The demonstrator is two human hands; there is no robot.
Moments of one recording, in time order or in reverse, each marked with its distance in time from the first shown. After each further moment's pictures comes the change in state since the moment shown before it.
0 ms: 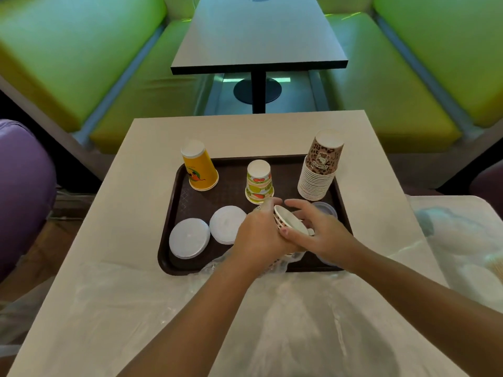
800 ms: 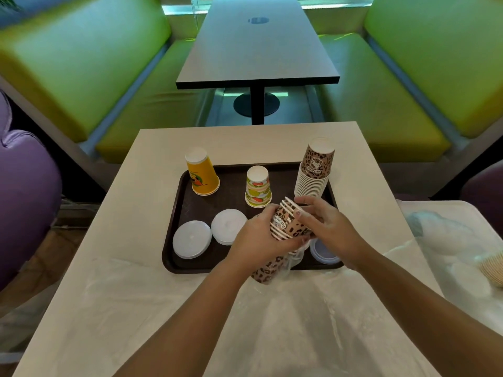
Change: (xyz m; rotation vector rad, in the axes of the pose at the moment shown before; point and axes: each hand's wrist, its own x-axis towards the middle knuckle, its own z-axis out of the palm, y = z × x) left_hand -0.021 0.007 -0.009 -0.170 -0.108 0.012; right_hand -0.018 -0.008 -0.010 0.307 0.168 -0.025
